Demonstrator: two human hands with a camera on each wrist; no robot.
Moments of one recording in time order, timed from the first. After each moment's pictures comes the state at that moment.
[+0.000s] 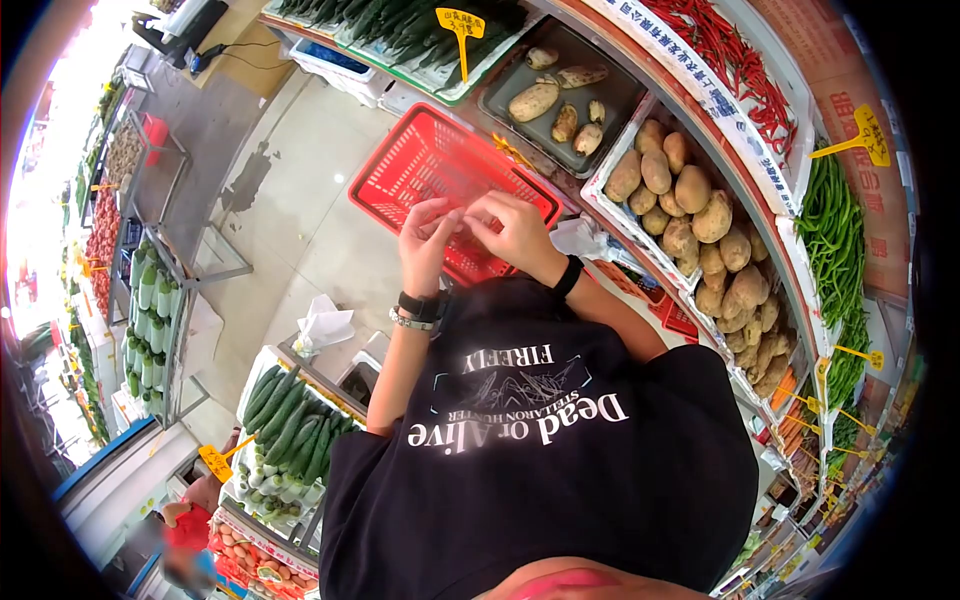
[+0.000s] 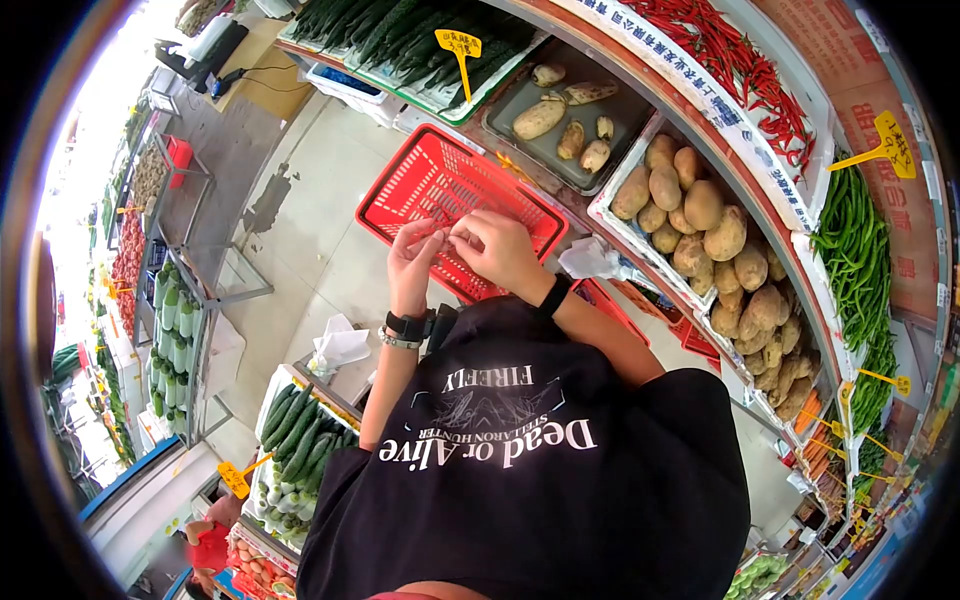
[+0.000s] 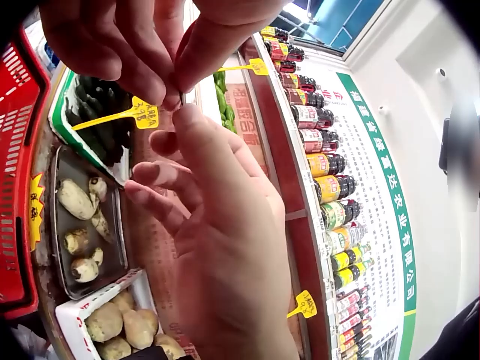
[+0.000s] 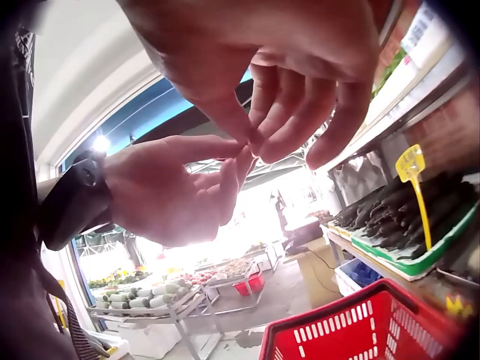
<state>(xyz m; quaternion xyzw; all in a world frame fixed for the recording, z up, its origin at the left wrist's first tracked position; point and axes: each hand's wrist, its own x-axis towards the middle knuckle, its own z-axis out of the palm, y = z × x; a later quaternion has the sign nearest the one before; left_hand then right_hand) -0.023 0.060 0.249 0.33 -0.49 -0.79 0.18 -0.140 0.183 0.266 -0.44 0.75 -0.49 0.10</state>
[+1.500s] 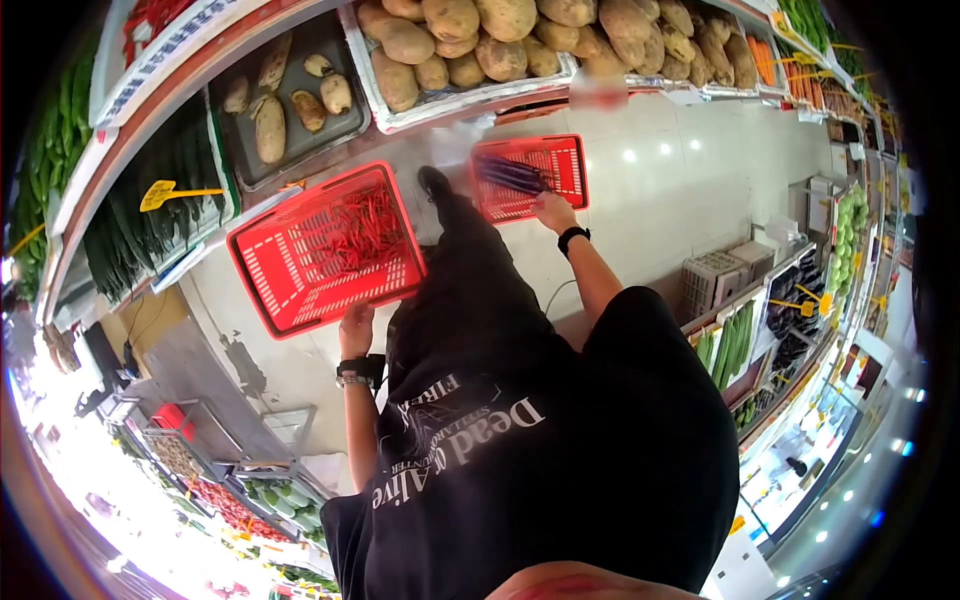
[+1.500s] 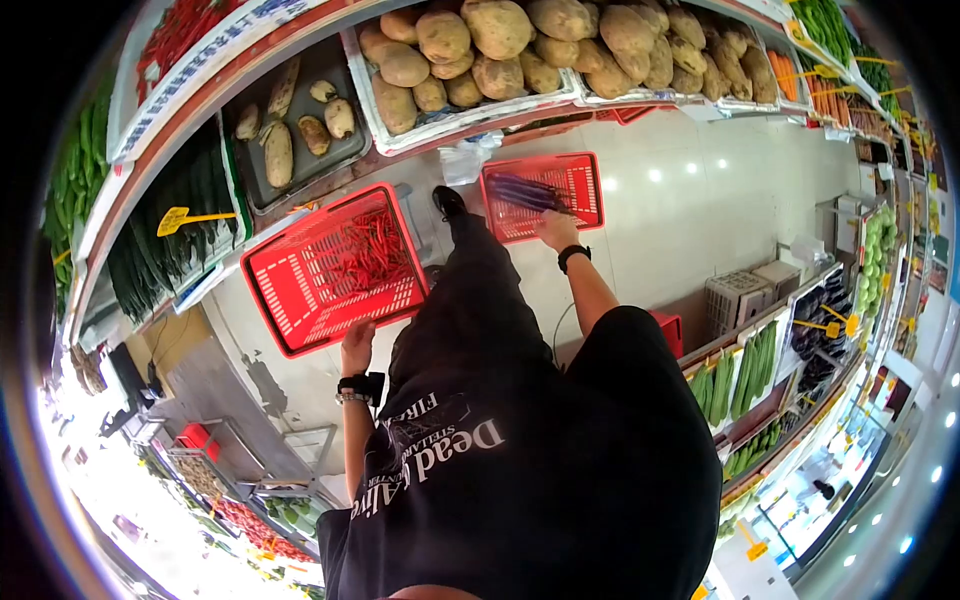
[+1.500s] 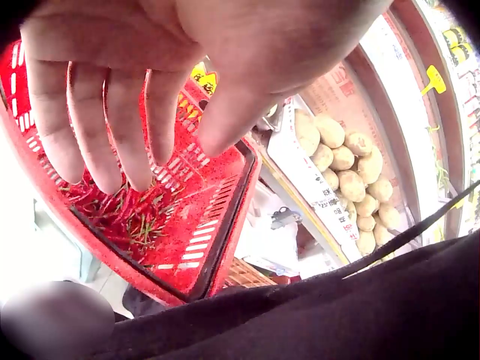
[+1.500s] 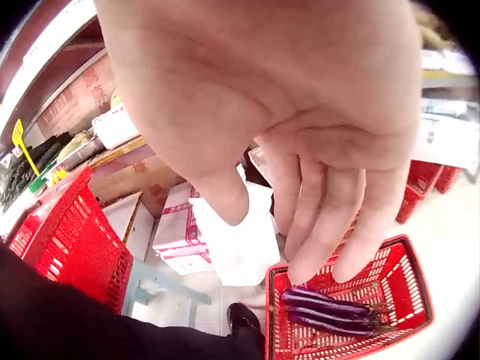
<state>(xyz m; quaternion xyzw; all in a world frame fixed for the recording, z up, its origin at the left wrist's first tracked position) 0.022 0.017 0.051 0.14 -0.84 -0.44 -0.29 0.009 0.550 -0.042 0.24 0.93 -0.19 0.21</state>
